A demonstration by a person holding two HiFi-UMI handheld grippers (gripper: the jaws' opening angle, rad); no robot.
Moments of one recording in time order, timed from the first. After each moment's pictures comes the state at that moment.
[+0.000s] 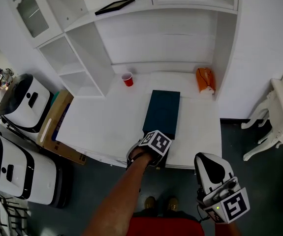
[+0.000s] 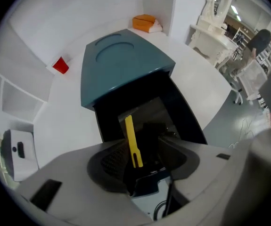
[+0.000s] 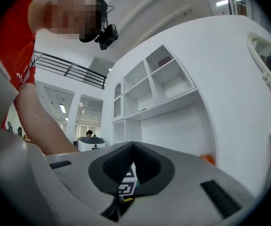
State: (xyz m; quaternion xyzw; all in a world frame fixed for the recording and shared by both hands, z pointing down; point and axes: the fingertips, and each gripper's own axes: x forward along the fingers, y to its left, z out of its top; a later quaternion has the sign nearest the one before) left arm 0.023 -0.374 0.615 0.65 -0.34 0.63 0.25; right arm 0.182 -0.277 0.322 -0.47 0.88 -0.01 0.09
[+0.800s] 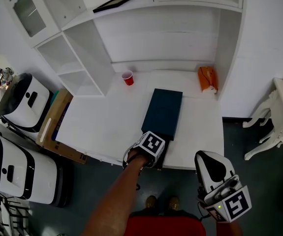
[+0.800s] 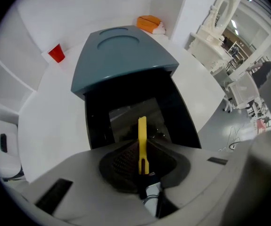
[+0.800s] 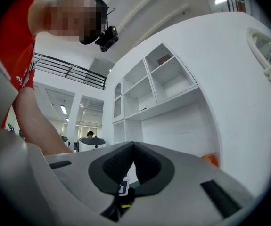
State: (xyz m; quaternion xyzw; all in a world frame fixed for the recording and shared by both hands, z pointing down) left arm 0.017 -0.372 0.626 0.68 -0.31 0.60 0.31; right arm 0.178 -0.296 0.321 -0.46 0.88 -0.01 0.10
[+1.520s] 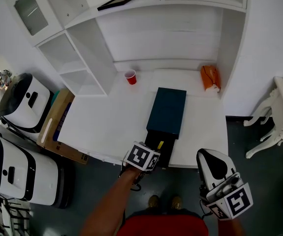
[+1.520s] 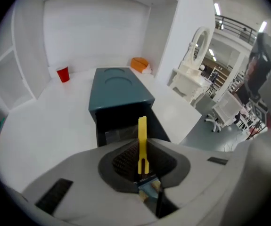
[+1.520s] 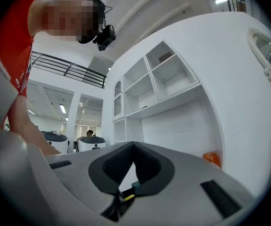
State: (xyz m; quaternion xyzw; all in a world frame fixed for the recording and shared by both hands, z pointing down) left arm 0.032 -0.371 0.568 0.81 -0.32 0.42 0.26; right arm 0.160 -0.298 0.327 -0.46 0.88 -0.01 0.09
